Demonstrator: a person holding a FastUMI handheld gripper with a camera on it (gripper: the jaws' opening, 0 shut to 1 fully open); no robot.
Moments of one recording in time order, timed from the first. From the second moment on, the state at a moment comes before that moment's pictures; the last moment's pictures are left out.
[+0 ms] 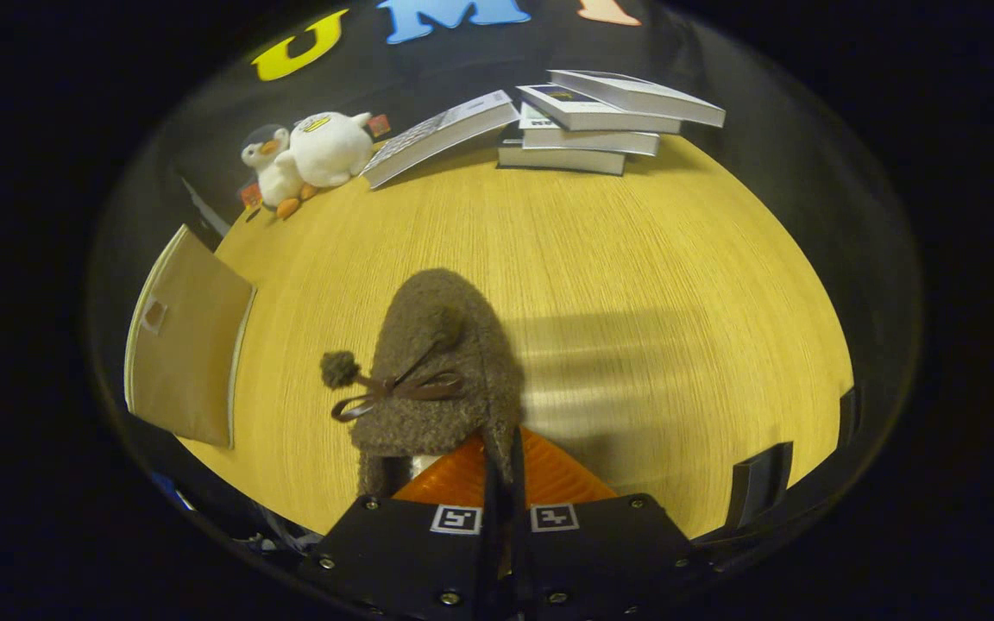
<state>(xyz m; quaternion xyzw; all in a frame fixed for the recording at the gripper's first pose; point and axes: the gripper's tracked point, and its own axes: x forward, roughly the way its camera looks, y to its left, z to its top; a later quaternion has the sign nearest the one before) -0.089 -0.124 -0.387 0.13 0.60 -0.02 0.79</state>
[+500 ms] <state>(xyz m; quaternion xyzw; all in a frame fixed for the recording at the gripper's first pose) -0.063 -0.081 -0.334 0.24 0.56 -0.02 0.79</state>
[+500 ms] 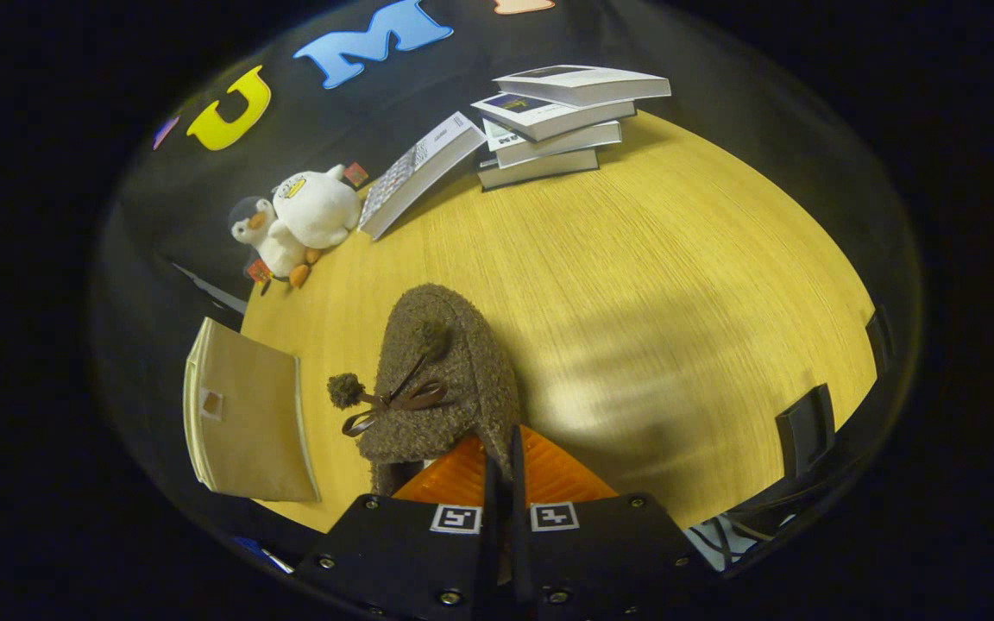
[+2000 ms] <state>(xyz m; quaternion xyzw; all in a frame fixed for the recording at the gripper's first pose) 0.020 0.208 -0.195 0.28 0.51 0.13 0.81</state>
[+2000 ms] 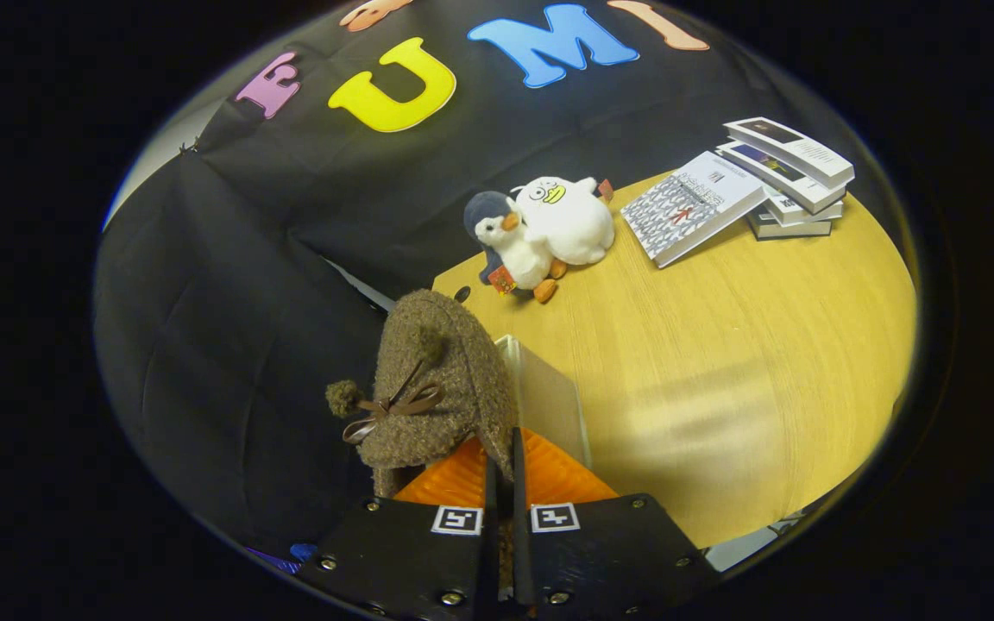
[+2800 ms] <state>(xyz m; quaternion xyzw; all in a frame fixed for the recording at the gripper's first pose) 0.034 0.239 -0.210 0.23 0.49 0.12 0.84</state>
